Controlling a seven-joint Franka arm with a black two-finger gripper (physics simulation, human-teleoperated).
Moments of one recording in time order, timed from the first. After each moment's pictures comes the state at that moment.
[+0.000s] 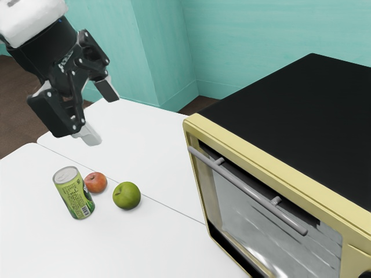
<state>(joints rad) -0.42 -0.38 0.08 -1.51 0.03 1.41 0.84</state>
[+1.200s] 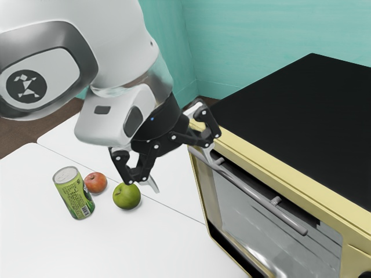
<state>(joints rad) -0.55 -0.27 0.09 -1.67 0.12 1.60 1.69</state>
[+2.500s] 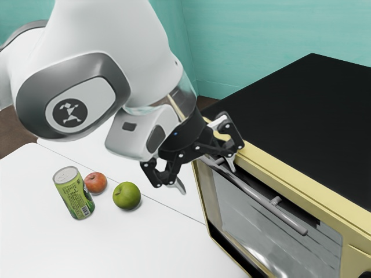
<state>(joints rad) -0.54 -0.24 0.10 -1.75 0.10 1.77 1.83</state>
